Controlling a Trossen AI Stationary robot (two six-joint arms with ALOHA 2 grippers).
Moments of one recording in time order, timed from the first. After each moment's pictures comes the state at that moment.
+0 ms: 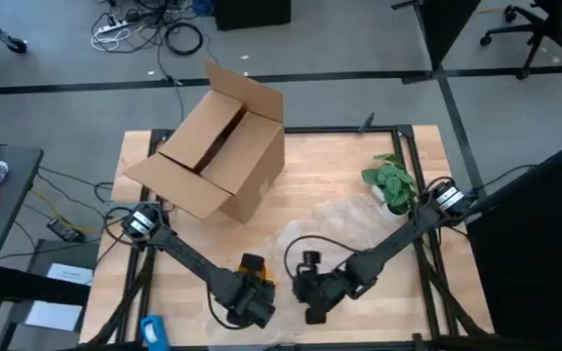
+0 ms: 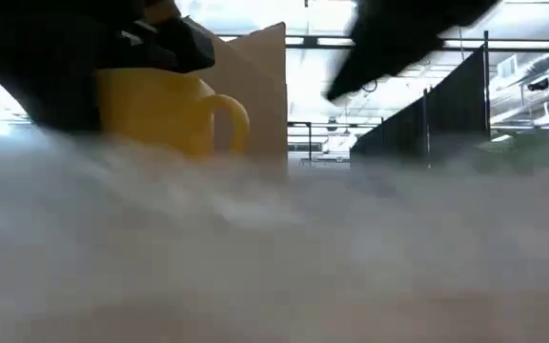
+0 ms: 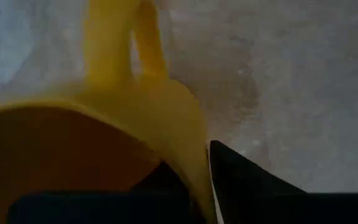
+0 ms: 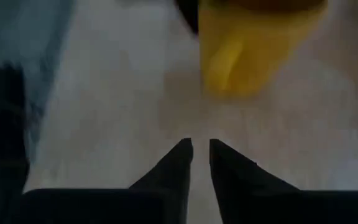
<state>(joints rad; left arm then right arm) -0.61 2.07 1.65 -1.06 -0.23 -0.31 0.58 1.90 1.34 -0.25 0.41 0.37</state>
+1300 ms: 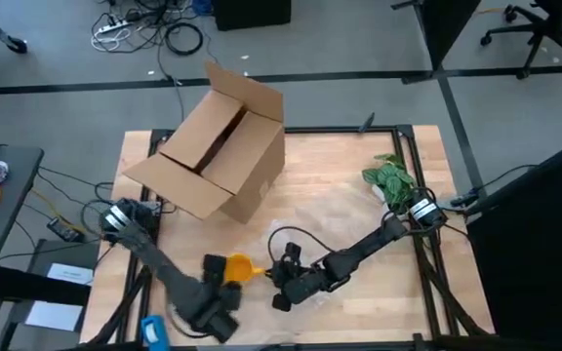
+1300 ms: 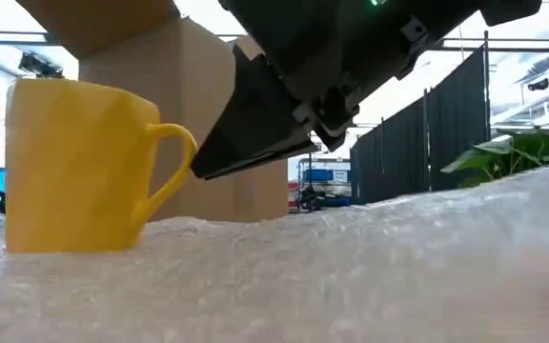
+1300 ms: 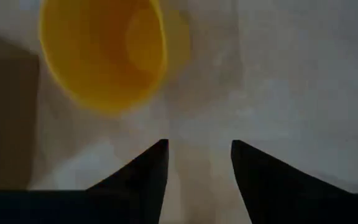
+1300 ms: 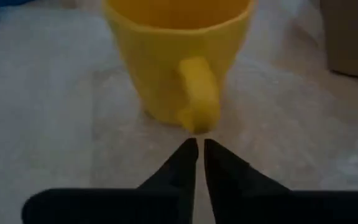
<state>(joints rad) -0.83 1.88 1.65 -1.41 -0.20 -0.75 0.49 2.11 1.34 0.09 0.61 0.47</state>
